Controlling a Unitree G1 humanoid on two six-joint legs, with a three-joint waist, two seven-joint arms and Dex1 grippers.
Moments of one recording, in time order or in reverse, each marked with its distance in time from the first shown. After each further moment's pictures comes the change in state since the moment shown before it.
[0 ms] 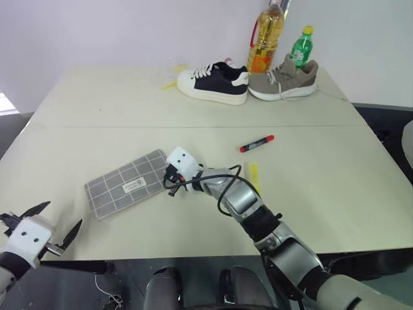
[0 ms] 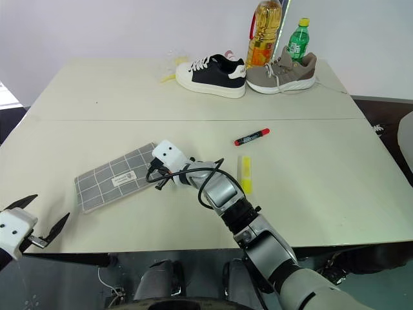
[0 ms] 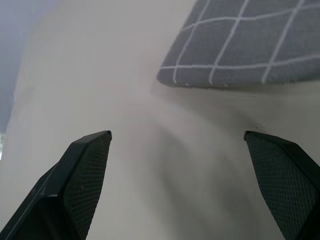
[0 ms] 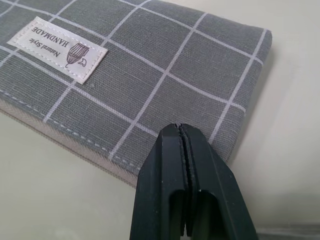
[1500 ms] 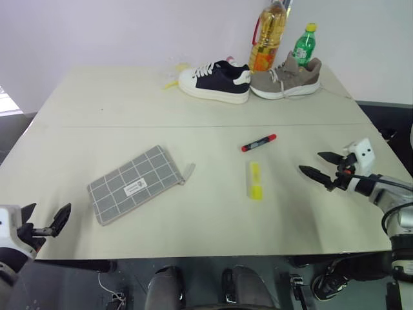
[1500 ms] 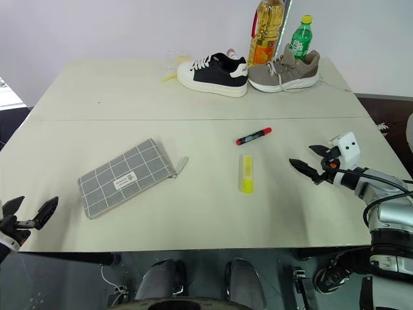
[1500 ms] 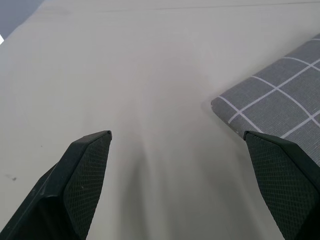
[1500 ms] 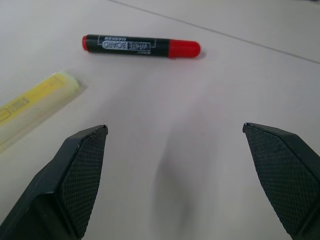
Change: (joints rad) left arm -0.122 -0.153 0.149 -0.166 -0.497 0.626 0.114; right arm 0.404 -0.801 -0.725 0.067 0.310 -0.398 0.488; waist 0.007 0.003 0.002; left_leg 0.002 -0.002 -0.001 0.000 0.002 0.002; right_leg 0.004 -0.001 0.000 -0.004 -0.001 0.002
